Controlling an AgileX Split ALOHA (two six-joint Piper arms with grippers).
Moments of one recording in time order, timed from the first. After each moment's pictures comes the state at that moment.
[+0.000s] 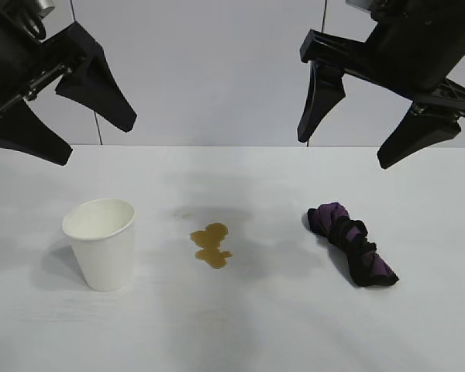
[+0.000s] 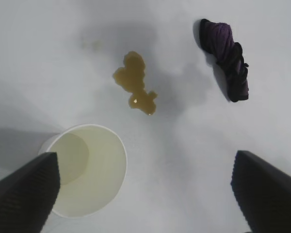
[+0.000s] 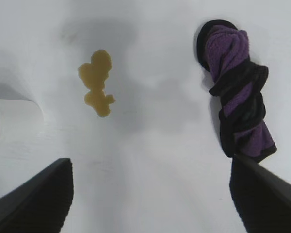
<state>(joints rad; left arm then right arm) -0.19 1.66 -1.10 -0.83 0.81 0.59 0.31 1.60 -1.17 0.23 0.79 0.17</state>
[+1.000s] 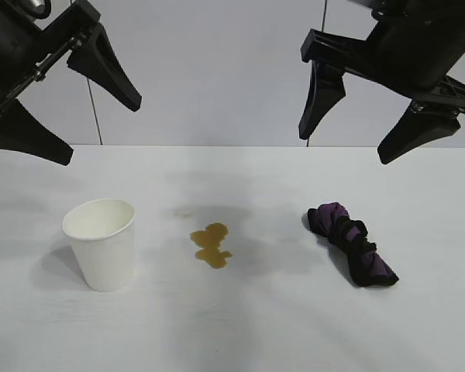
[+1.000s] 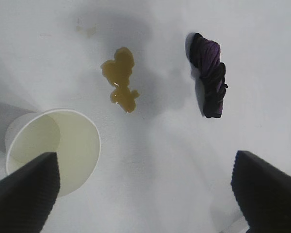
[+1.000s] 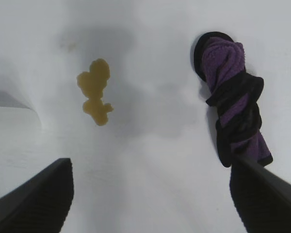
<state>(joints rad) -0.19 1.66 -1.13 -0.84 0.84 0.33 0.31 1.60 -1.17 0.23 0.76 0.17</state>
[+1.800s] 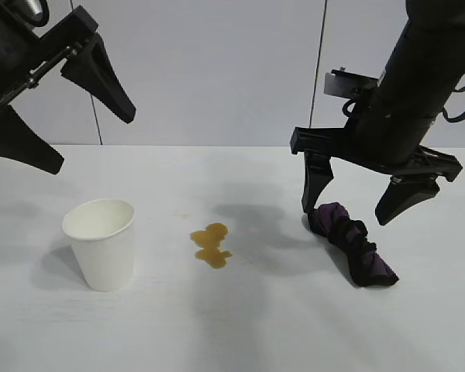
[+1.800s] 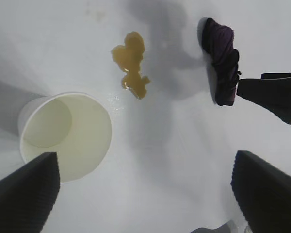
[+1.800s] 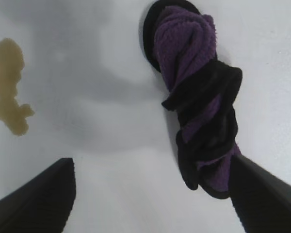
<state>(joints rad) -0.19 1.66 -1.16 -0.70 0.89 0.24 0.31 1.83 -1.17 0.12 0.69 0.21</state>
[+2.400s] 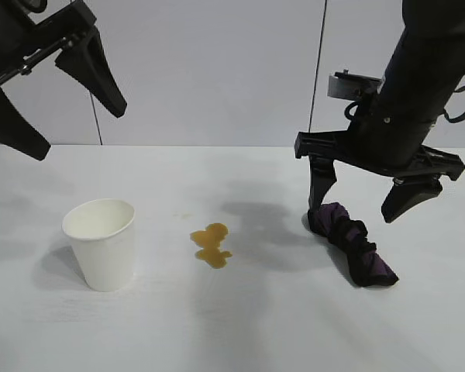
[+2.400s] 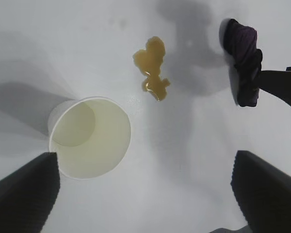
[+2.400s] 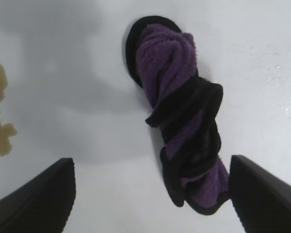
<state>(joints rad) -0.22 1.66 -1.21 -0.61 0.92 0.17 0.31 1.87 -1.17 0.01 0.66 0.31</state>
